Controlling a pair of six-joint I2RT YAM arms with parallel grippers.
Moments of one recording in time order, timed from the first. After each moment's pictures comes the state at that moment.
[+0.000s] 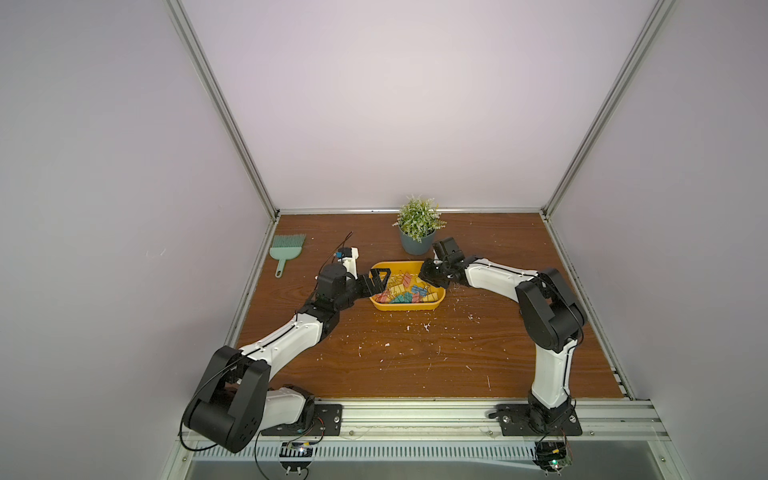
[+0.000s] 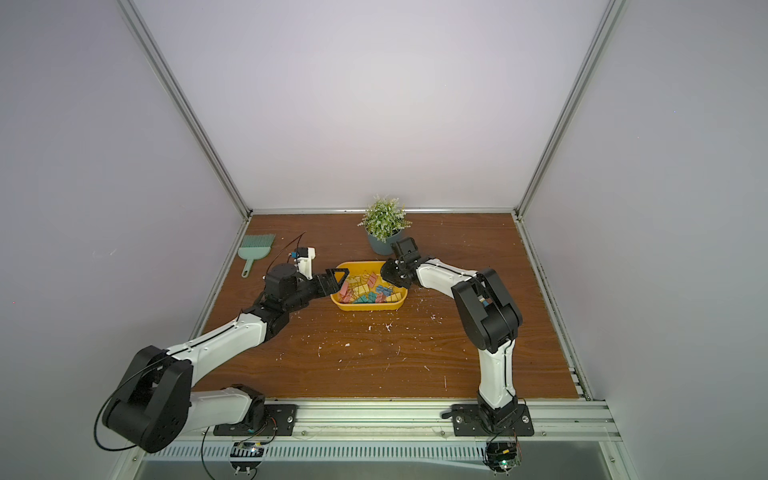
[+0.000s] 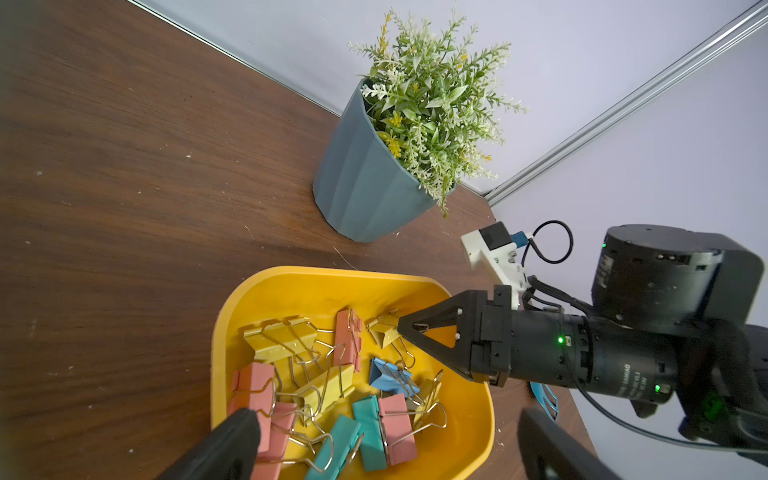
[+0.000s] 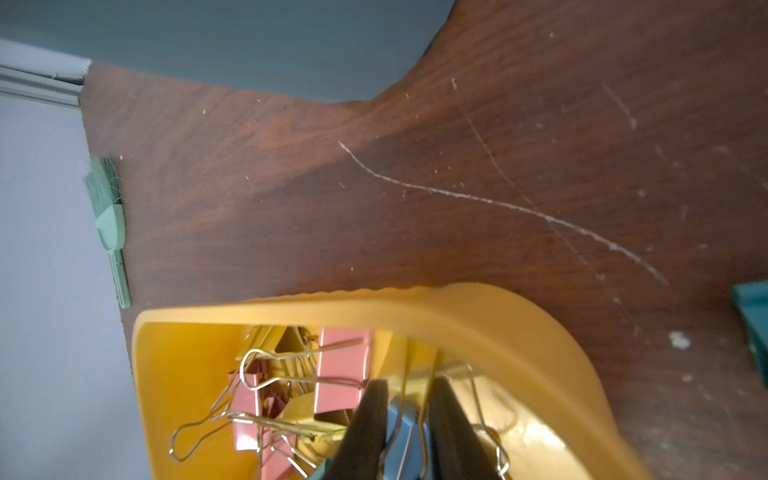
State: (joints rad) left arm -0.36 1.29 0.58 0.35 0.30 -0.64; right arm 0.56 1.96 1.29 -0.23 -0.14 0.87
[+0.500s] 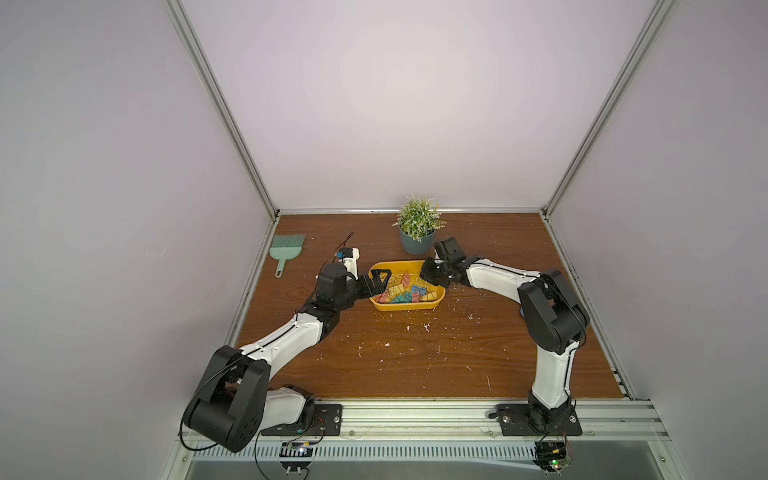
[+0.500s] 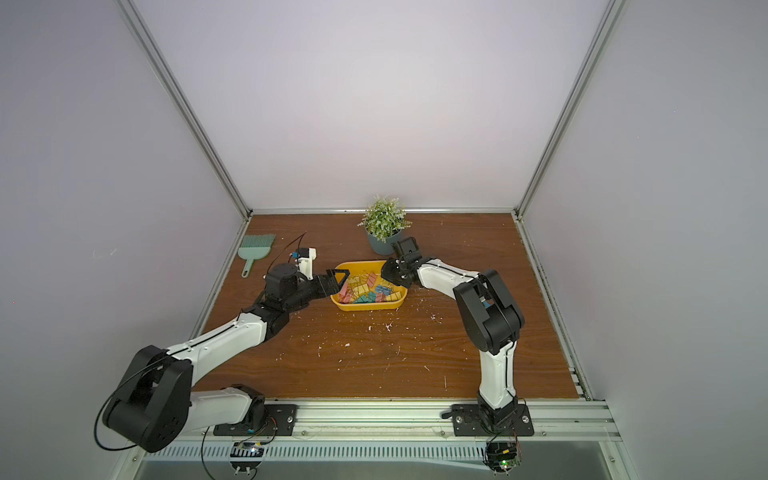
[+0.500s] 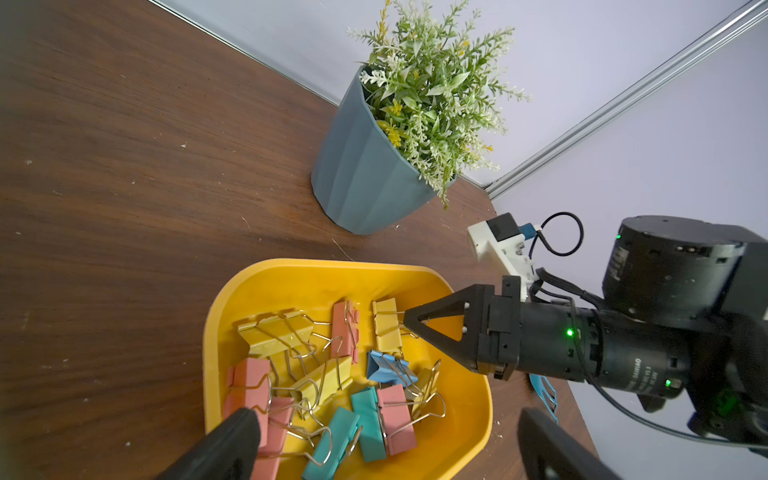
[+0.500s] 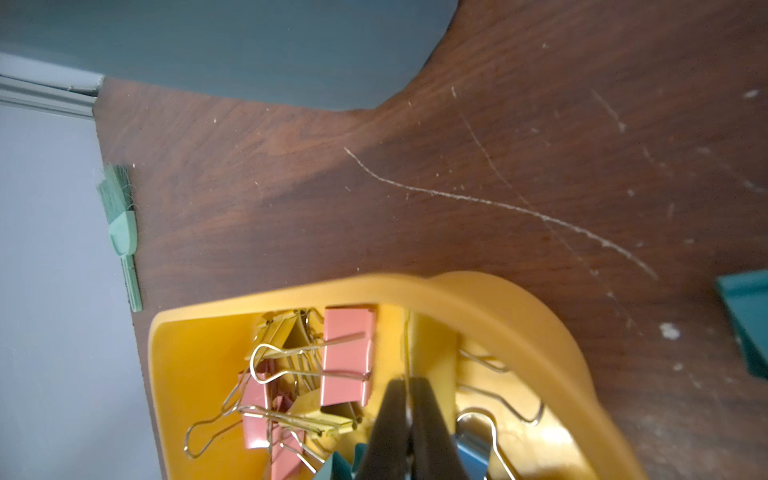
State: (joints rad) left arm -0.36 1.29 0.59 0.33 0.31 -0.64; right arm 0.56 1.94 1.28 -0.22 -0.14 0.88
